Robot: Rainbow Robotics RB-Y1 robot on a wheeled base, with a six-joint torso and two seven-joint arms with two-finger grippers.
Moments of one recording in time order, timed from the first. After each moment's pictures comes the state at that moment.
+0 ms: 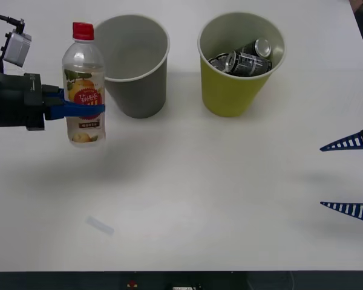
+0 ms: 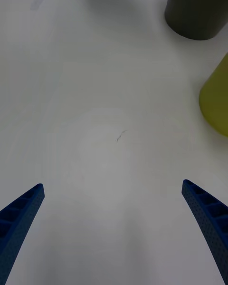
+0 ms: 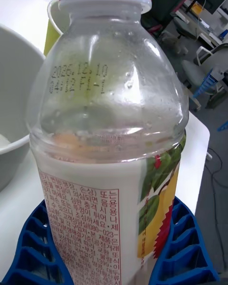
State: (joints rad) right arm 0.26 -1.13 -0.26 -2.01 1.31 -1.13 -0.09; left arm -0.32 0.84 0.16 -1.79 -1.31 -1.31 0.99
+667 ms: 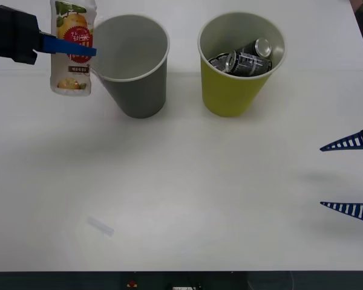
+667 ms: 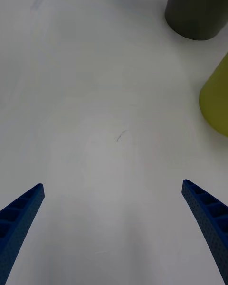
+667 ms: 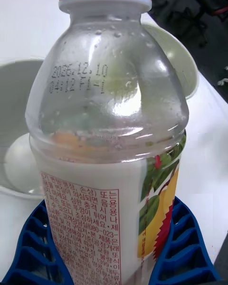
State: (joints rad) right arm 0.26 -1.13 -0.26 -2.01 1.31 -1.13 -0.09; left arm -0.65 0.87 0.16 -1.79 -1.64 -1.46 1.40
